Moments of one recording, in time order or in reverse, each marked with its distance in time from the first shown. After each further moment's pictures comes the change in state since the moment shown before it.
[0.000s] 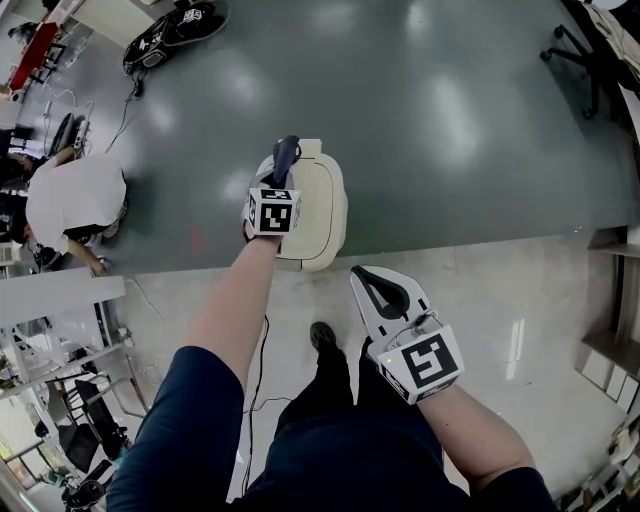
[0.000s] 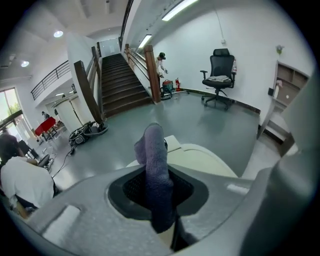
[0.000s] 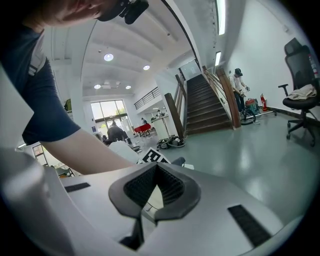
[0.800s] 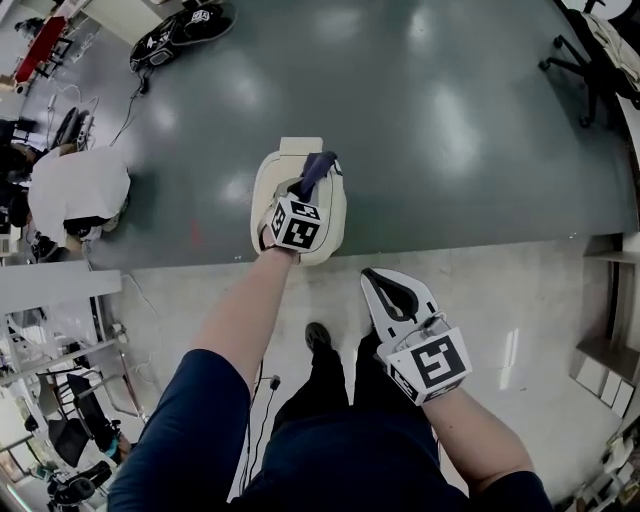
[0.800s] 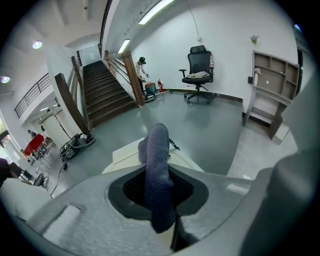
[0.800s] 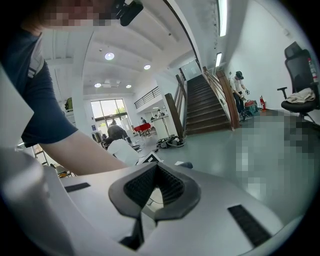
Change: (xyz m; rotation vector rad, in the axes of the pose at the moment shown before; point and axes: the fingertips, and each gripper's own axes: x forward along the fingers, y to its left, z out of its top) left arm -0.027 -0.075 -0.003 0.175 -0.029 -0.096; right arm -0.036 0.005 -0.003 -0.005 0.012 -0.019
